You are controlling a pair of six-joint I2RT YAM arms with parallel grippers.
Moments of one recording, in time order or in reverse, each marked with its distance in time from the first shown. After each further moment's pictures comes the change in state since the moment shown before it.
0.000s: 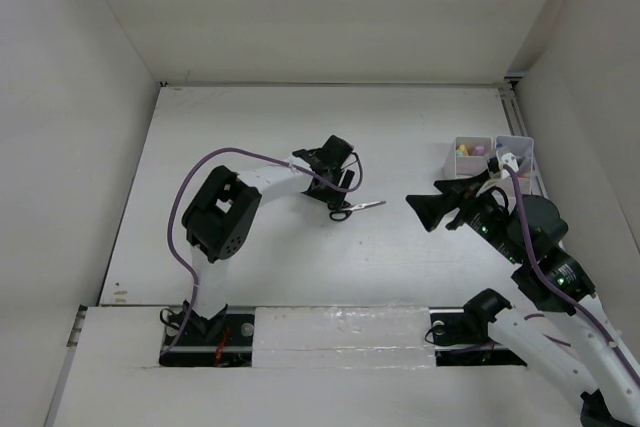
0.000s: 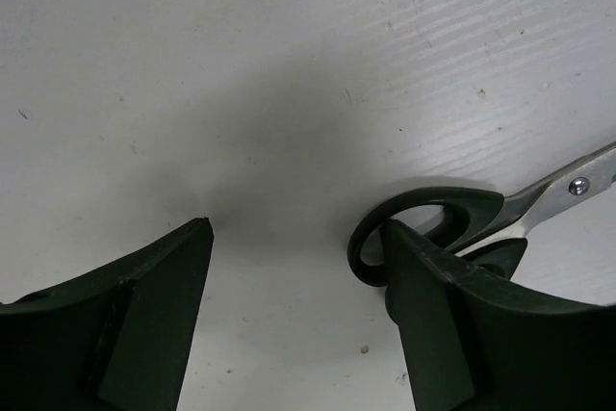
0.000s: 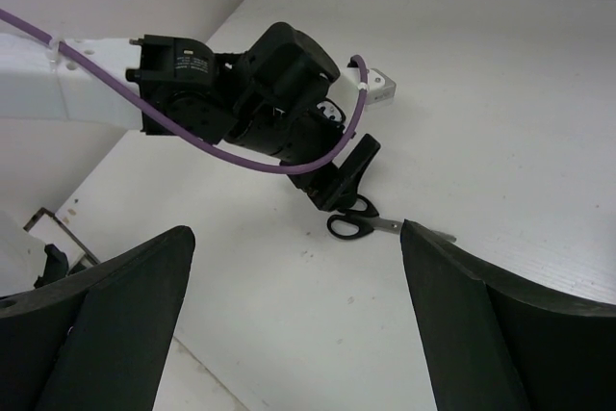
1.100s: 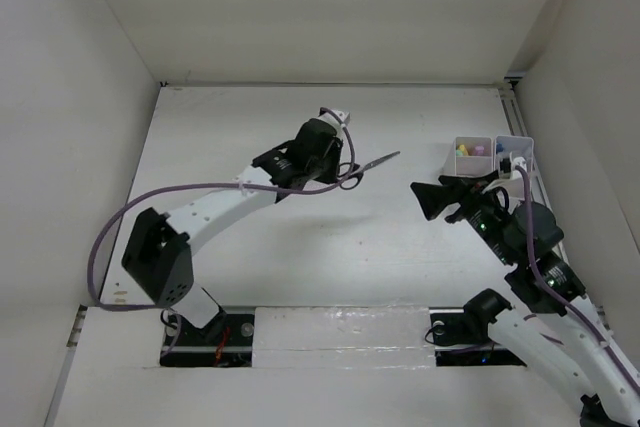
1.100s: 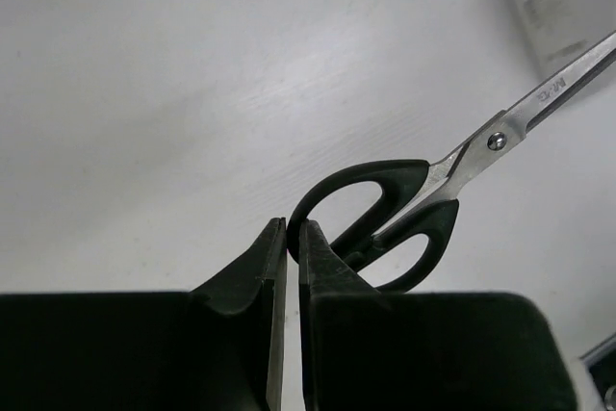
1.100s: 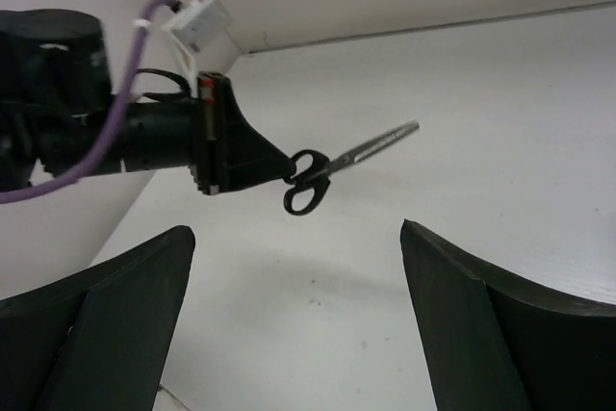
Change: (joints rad) left arm -0.043 -0.393 -0.090 0.116 0.050 -0.092; right arm 0.000 -0.031 -0.085 0.124 0.140 0.112
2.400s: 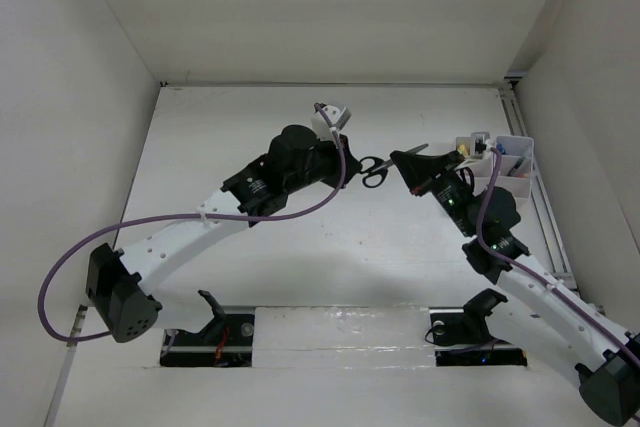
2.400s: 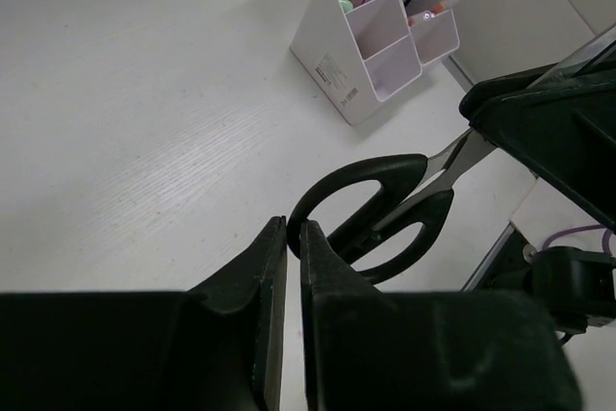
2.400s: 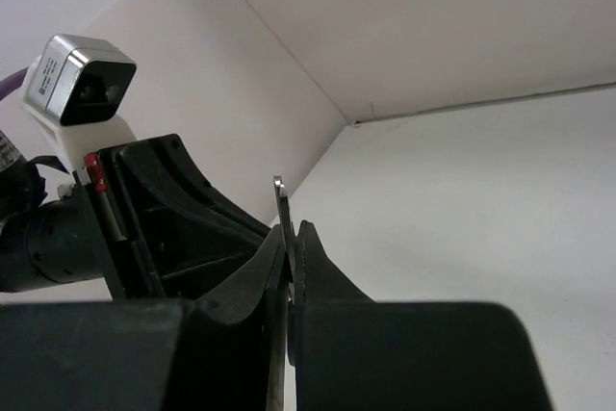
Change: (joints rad) left arm -0.086 -0.275 -0.086 0.211 0.175 -0.060; right arm 0.005 0.306 -0.190 0.773 -0.071 0.212
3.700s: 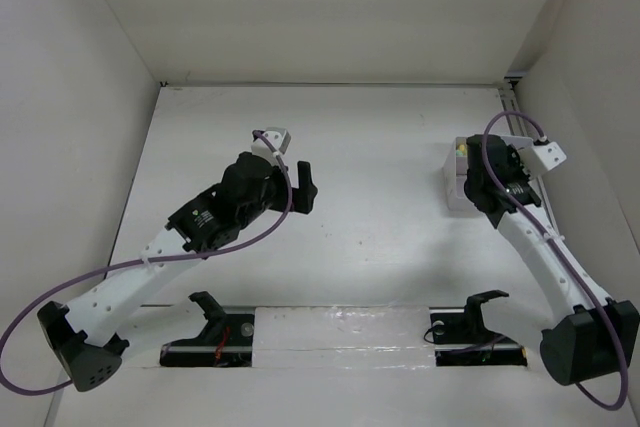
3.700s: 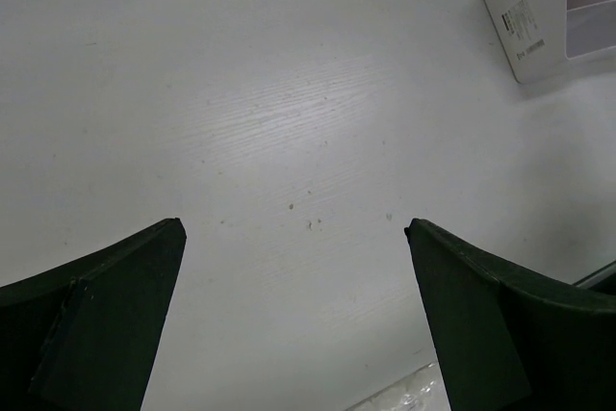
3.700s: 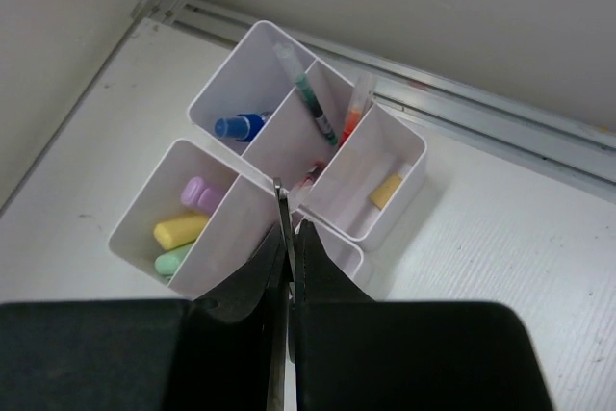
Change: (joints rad) left arm 0.054 -0.334 -0.170 -0.349 -0.301 -0.024; right arm -0.342 0.268 0.354 -1.029 1.052 0.228
